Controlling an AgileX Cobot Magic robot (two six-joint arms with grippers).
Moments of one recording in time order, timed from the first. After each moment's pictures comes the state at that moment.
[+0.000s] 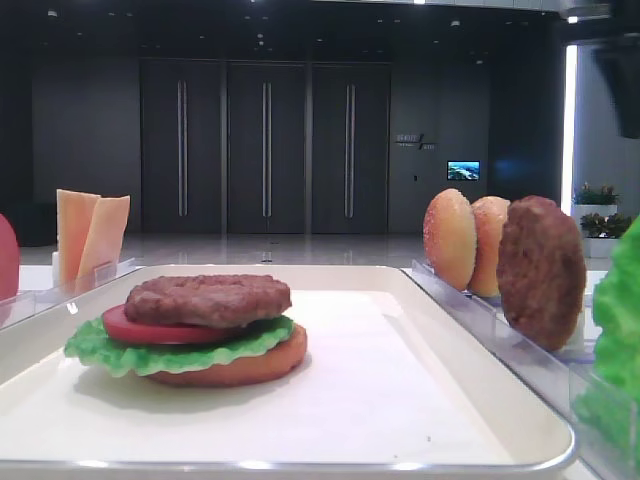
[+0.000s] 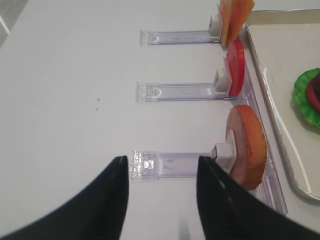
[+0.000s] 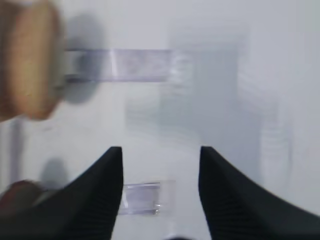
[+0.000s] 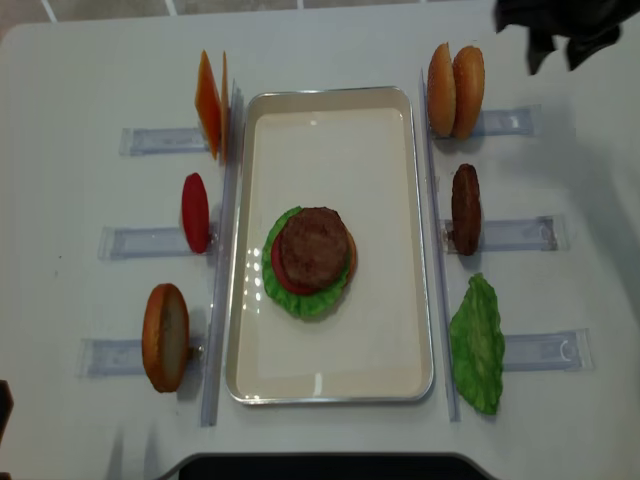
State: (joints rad) left arm 0.05 -0.01 -0.47 0.03 1.11 0.02; right arm 0.14 1.83 -1.62 -0.07 1.21 0.13
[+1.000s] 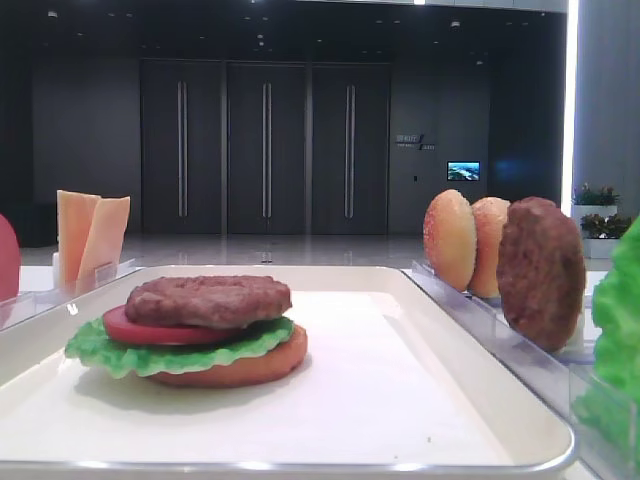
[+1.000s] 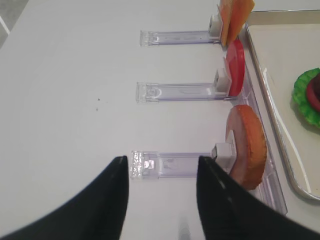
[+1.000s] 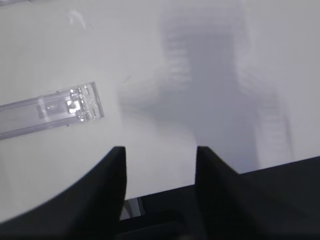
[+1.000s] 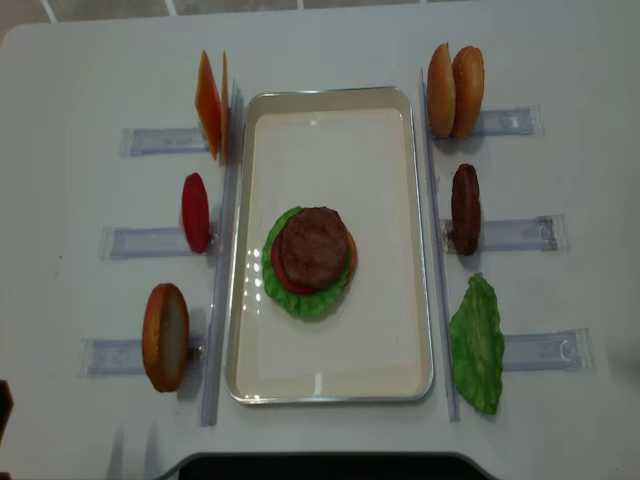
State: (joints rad) left arm 0.05 -0.01 -0.47 0.03 1.11 0.02; right arm -0.09 0.93 -0.72 -0.04 1.20 0.07
